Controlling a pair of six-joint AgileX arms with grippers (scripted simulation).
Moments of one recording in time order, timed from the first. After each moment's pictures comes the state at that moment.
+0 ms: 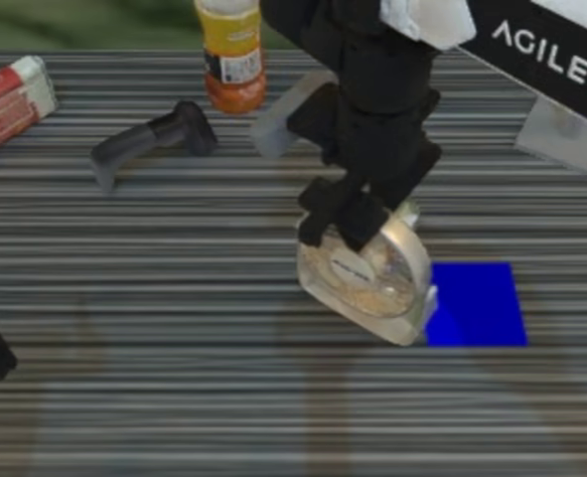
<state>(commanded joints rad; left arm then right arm) 0.00 0.00 0.00 0.00 0.00 0.00 0.69 2.19 2.13 -1.53 0.00 -0.22</state>
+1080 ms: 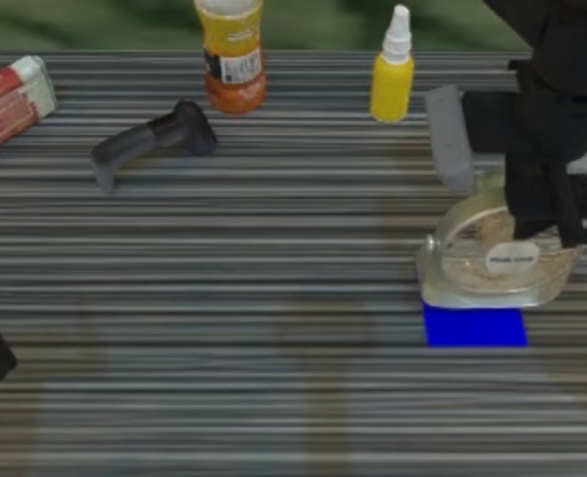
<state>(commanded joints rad) 0.00 0.00 0.00 0.00 0.00 0.00 0.43 1.89 1.74 -1.42 0.00 -1.12</state>
